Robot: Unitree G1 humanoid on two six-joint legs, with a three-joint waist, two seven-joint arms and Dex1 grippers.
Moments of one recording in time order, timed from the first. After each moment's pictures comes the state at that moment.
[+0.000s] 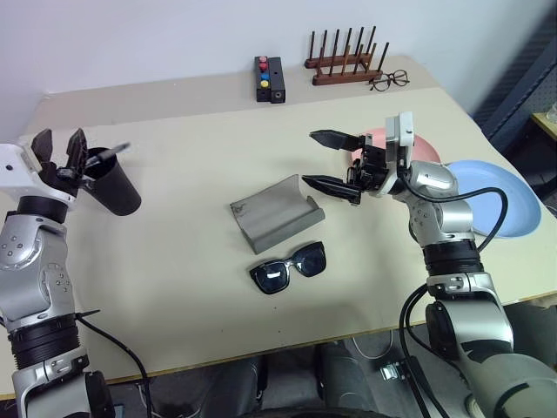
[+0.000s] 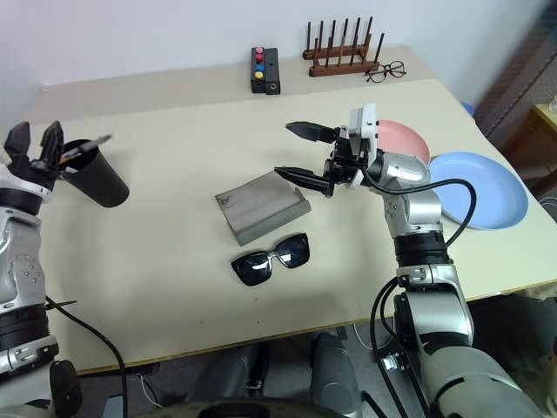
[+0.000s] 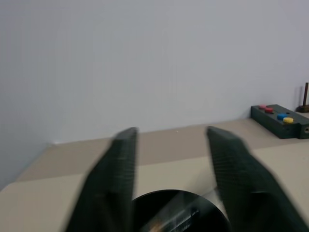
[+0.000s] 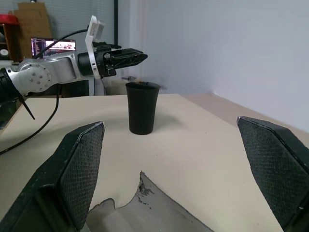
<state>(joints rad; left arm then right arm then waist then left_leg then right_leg) -0.31 0.55 0.52 0.02 -0.41 0.09 -0.32 -0.77 -0.39 -0.05 0.38 0.48 0.08 1.31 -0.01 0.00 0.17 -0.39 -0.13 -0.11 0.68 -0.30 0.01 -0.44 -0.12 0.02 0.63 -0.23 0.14</state>
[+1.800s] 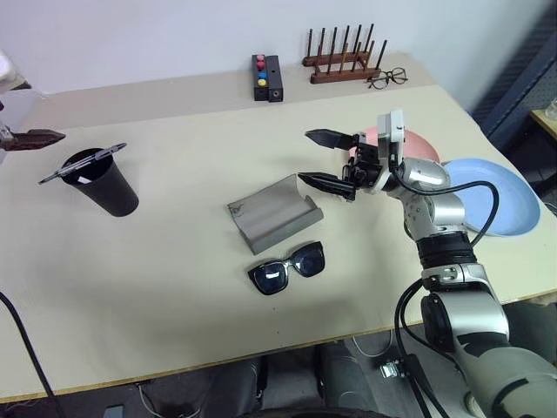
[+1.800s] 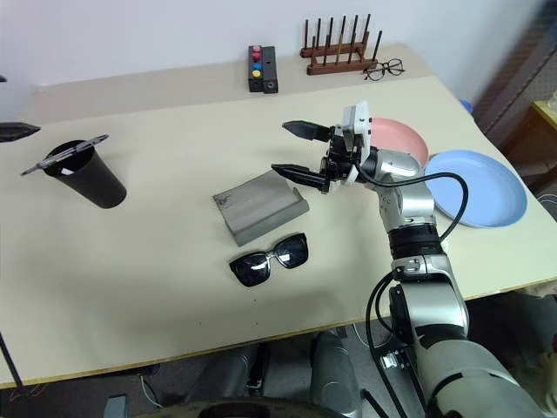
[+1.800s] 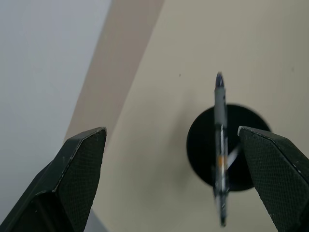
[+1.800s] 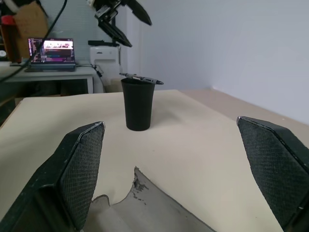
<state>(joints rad) -1.03 1.34 -0.15 0.54 0.01 0.20 -1.26 -0.83 -0.37 -0.04 0.49 0.45 0.05 1.33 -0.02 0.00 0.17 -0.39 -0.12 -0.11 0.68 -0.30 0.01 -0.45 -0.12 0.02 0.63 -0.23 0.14</state>
